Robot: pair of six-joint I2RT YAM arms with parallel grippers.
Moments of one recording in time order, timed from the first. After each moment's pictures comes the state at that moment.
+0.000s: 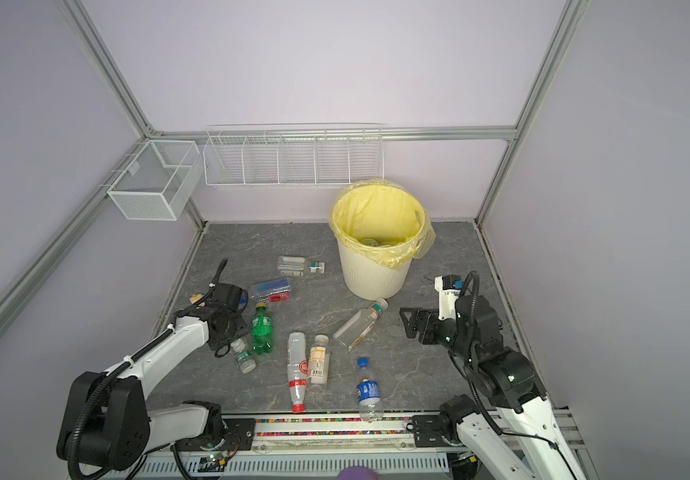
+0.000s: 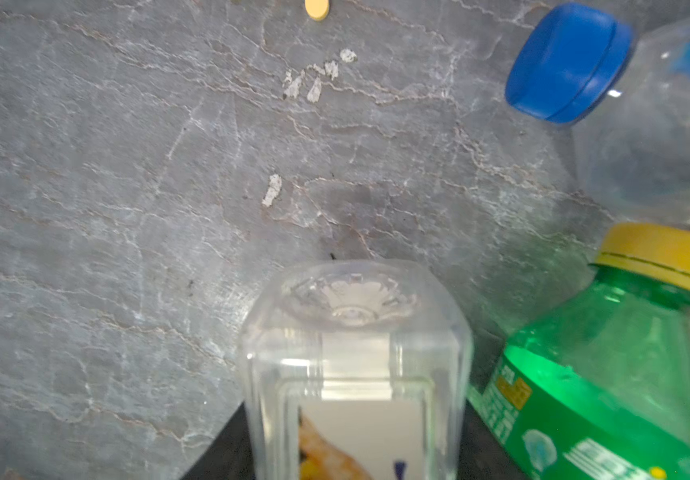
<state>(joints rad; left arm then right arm) -0.22 1.26 0.70 -0.71 -0.26 -0.73 0.40 0.61 0.89 -0.84 -0.14 0.49</state>
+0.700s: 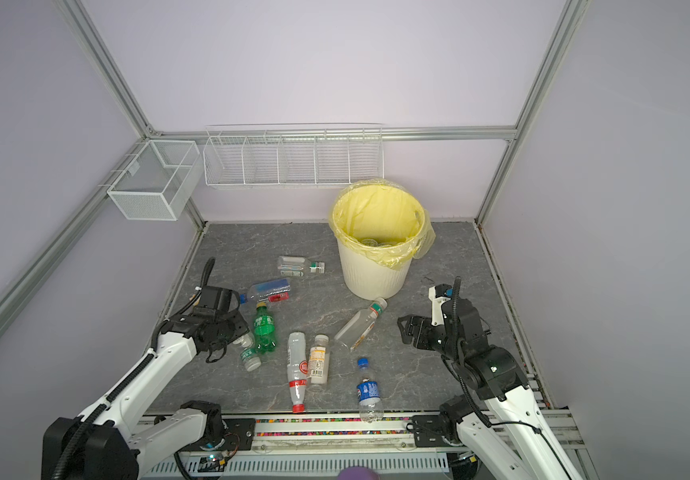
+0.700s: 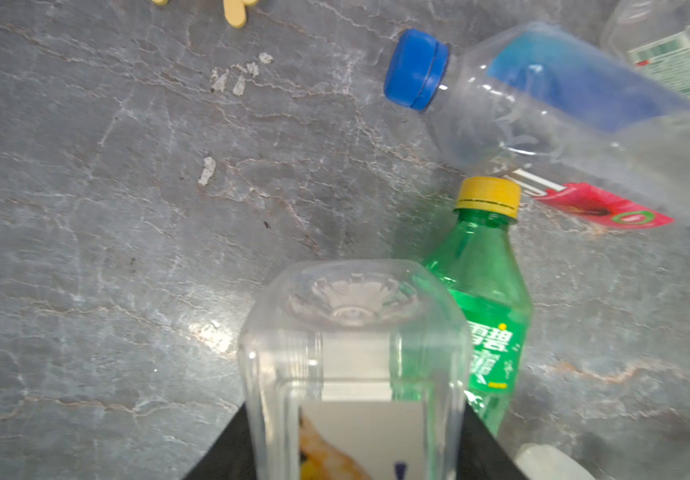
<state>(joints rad) -0.22 1.05 0.69 -0.73 -0.08 -0.71 0.40 0.64 0.76 -0.84 -0.12 0.54</state>
